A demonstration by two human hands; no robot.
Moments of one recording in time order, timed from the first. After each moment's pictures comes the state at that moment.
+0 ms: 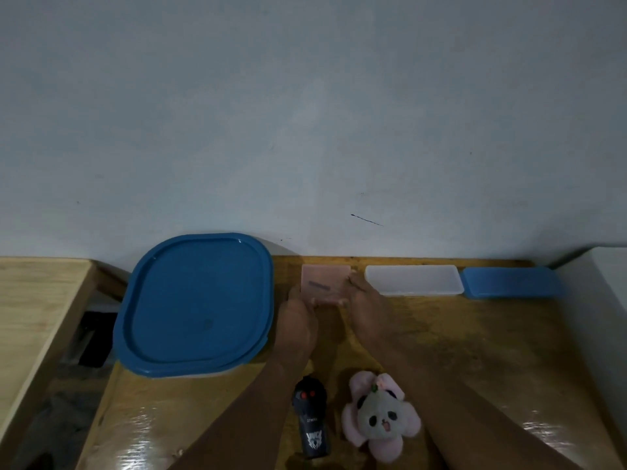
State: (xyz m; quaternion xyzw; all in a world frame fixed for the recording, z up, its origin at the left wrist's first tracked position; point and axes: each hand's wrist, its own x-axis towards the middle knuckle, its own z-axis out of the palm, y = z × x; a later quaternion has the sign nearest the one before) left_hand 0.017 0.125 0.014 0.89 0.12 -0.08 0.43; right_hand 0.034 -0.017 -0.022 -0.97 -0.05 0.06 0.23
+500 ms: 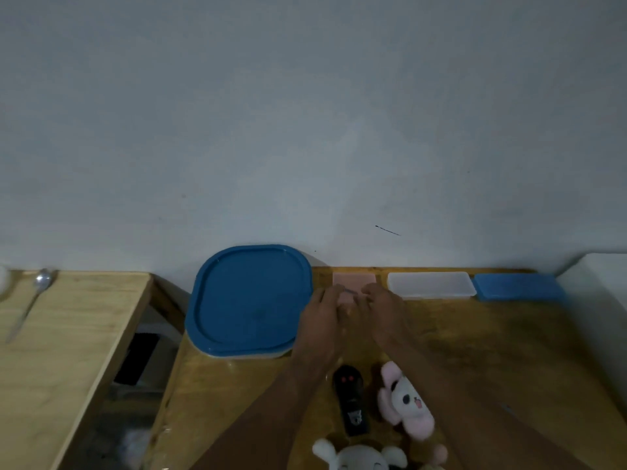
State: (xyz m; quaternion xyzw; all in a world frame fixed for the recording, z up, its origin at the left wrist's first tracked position) left_hand -0.039 0.168 0.079 0.92 -0.05 0.01 0.39; right_hand -0.013 0.038 0.064 -0.94 0.06 0.01 0.33
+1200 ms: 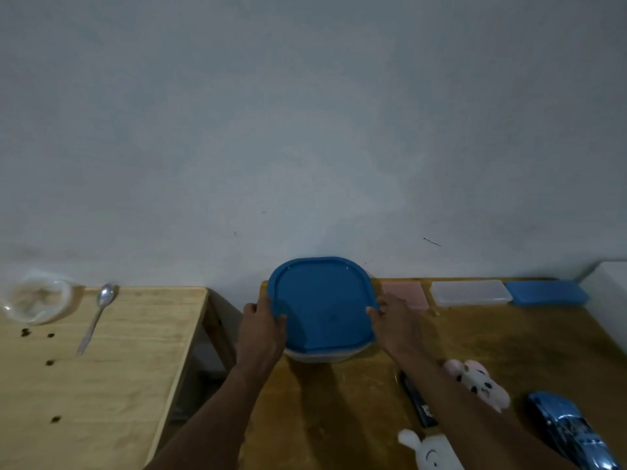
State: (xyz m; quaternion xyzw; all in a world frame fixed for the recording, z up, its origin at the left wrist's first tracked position) left_hand -0.058 0.392 0.086 0.94 0.08 0.01 0.34; right_hand -0.046 0.162 0.082 -0.93 0.14 -0.02 0.35
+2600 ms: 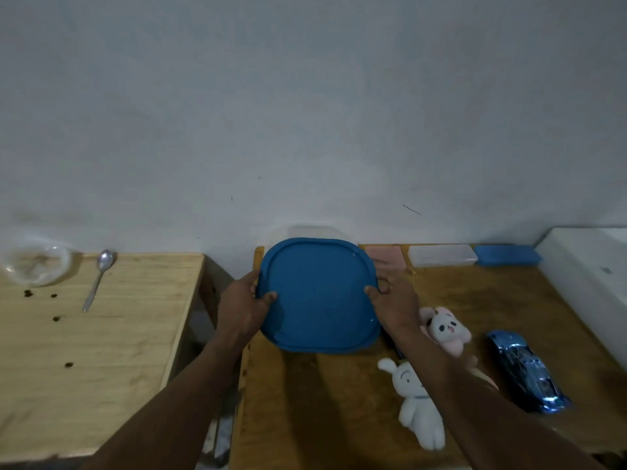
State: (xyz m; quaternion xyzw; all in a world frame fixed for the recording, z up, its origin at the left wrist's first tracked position) left_hand -0.129 0.417 0.122 0.91 0.04 0.00 0.42; right_hand -0.130 0.165 0.107 -0.87 0.20 -0.08 0.45
